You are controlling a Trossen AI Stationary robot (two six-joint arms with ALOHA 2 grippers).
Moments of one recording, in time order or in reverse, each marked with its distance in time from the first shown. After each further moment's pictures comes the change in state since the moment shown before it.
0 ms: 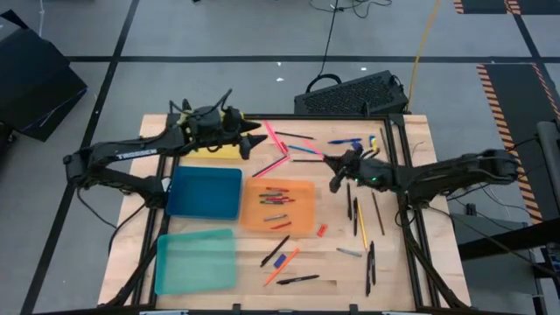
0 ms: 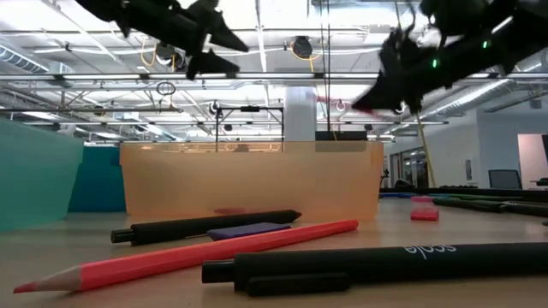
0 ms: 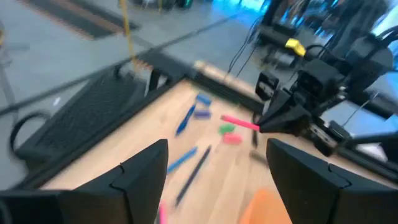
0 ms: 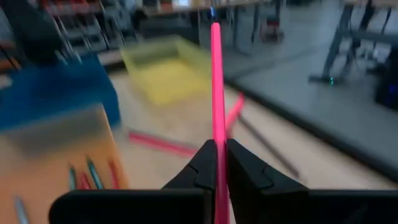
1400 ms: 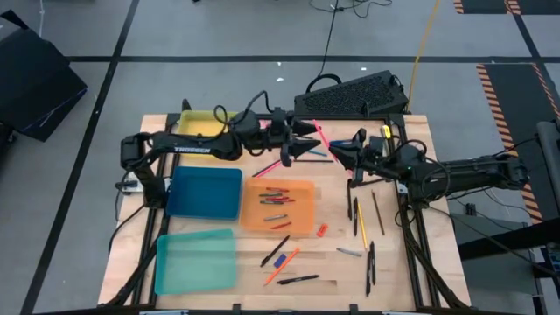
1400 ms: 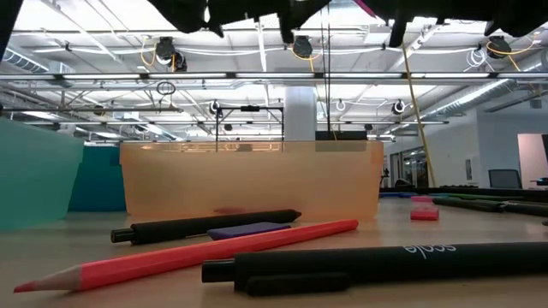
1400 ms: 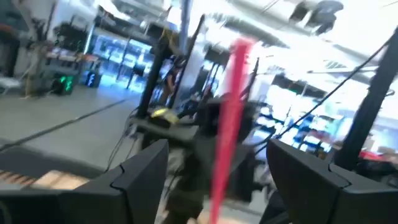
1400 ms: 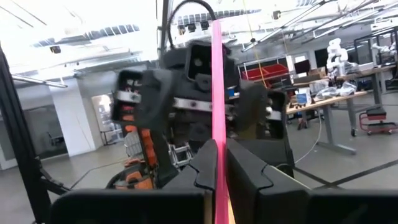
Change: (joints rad) left arm -0.188 0.516 0.411 0.619 0.164 -0.130; right arm -0.012 -0.167 0.098 0.290 -0.315 0.006
